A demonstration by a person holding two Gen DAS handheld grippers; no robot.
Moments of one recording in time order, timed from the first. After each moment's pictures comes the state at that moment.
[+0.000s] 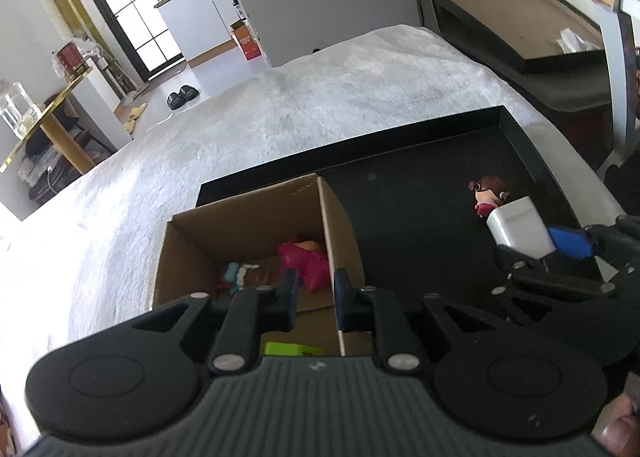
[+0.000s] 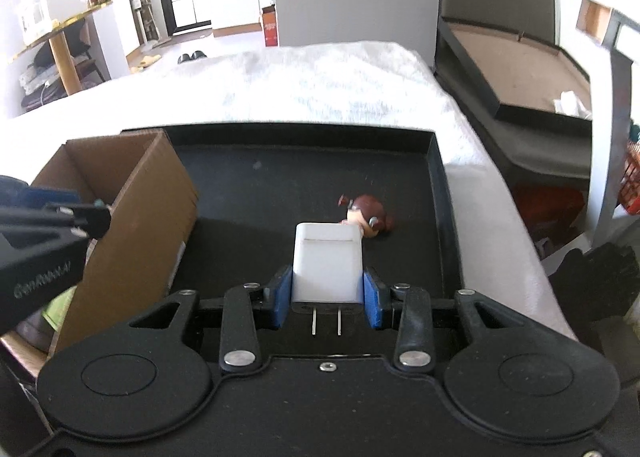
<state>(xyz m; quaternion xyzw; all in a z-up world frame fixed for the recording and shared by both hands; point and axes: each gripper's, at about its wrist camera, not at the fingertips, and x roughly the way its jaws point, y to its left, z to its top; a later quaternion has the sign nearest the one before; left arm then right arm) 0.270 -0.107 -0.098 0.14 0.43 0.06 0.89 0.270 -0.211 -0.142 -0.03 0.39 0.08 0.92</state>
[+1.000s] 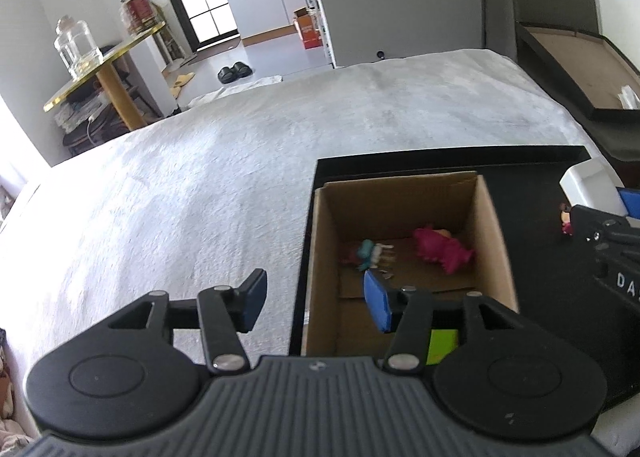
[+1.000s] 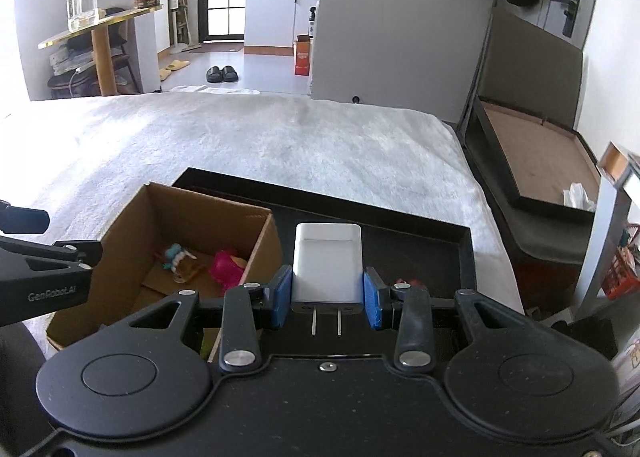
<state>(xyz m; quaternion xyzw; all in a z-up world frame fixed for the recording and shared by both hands) 0.245 0.018 -0.065 0.07 0.43 0.12 0.89 0.257 -0.131 -0.075 -0.10 0.35 0.11 0.93</state>
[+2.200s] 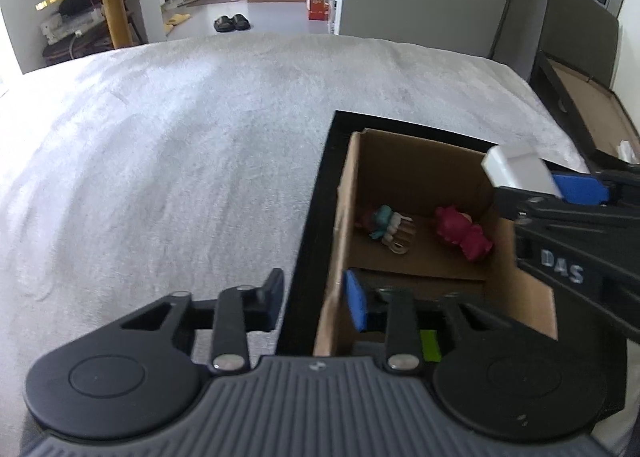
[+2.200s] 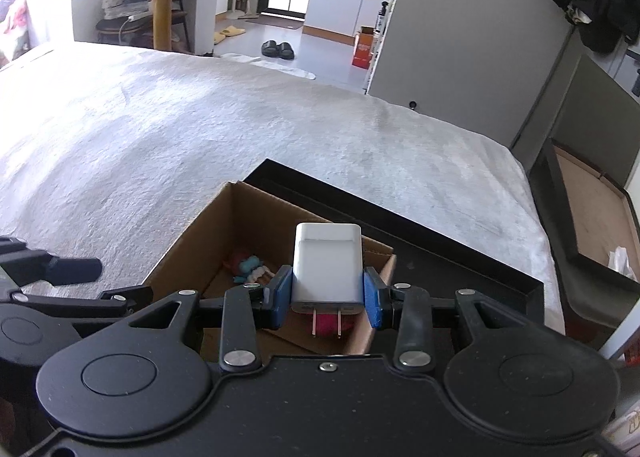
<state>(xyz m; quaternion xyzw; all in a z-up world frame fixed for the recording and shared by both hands) 0.235 0.085 -0.111 -0.07 0.45 0.09 0.89 0.275 -0.034 -0.091 -0.18 0.36 0.17 0.90</state>
